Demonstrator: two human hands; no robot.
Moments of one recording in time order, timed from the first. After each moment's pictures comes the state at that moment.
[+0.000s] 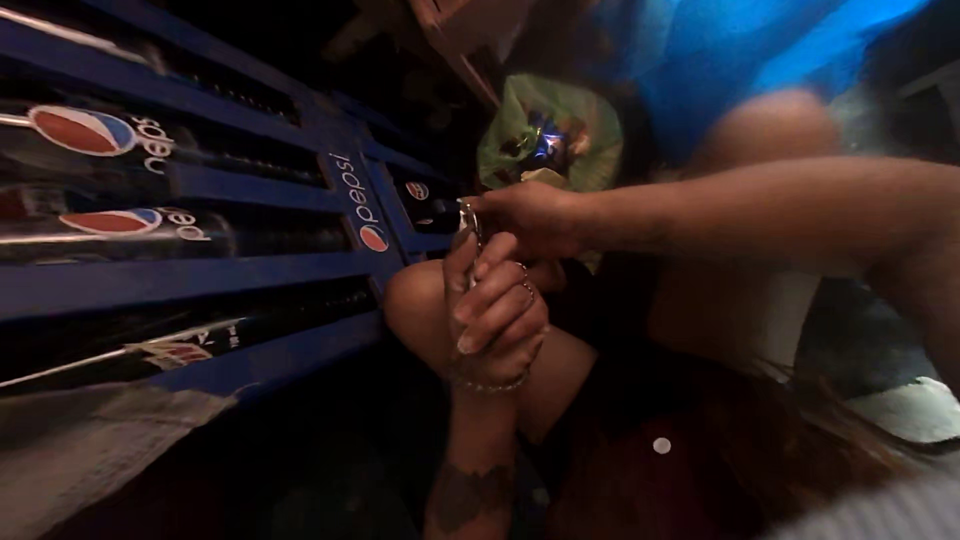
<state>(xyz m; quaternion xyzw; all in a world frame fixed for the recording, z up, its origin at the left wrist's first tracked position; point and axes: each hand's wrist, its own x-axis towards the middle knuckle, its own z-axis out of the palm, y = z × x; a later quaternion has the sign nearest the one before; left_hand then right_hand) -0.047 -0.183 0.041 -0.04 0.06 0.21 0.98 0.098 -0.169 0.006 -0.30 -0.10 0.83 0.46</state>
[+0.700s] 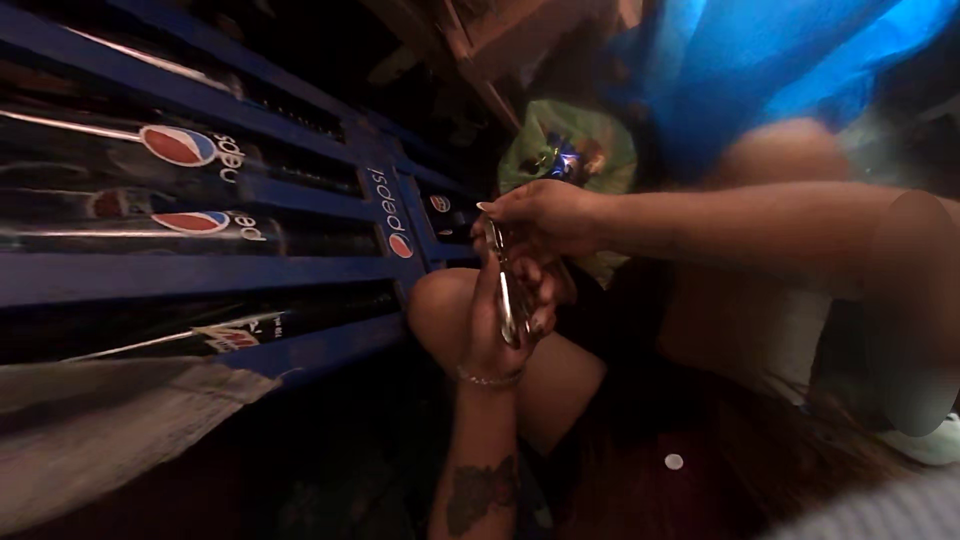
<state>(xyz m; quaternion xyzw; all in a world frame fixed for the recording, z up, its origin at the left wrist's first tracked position) -0.071 -0.176 0.015 0.29 0.28 0.17 0.90 0.111 -0.161 0.003 -0.31 -0.22 0.79 0.48</state>
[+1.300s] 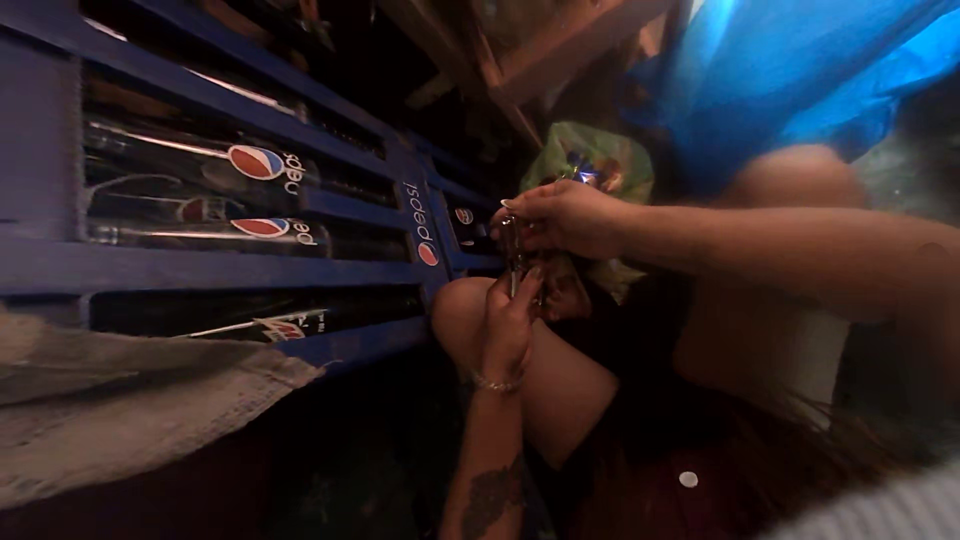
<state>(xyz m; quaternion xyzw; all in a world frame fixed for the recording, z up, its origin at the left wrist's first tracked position) -0.067 -0.178 0.019 0.52 0.48 0.24 0.66 0.120 -0.157 0.017 -0.32 -0.20 0.77 0.52</state>
